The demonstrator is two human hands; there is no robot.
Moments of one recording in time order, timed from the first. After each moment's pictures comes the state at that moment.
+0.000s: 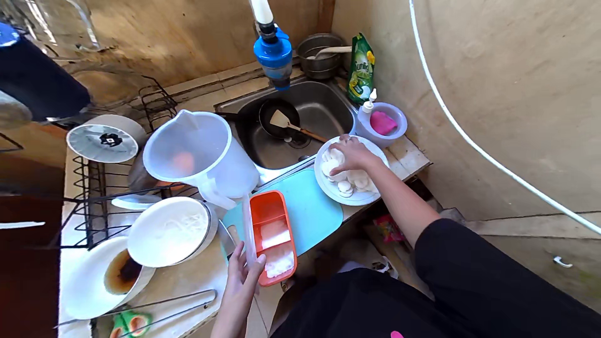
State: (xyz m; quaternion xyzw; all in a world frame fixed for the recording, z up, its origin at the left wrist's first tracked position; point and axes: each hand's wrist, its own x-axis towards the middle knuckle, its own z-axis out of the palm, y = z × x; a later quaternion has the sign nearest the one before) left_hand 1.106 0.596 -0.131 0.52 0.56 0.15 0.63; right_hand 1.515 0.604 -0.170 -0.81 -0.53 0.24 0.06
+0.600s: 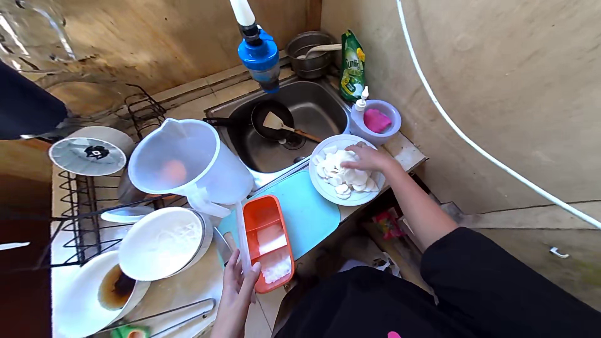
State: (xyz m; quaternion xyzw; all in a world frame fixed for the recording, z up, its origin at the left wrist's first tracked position) left_hand 1.103 0.598 -0.130 0.52 0.56 0.15 0.63; right_hand 1.541 0.558 -0.181 -0.82 -0.46 0.30 0.15
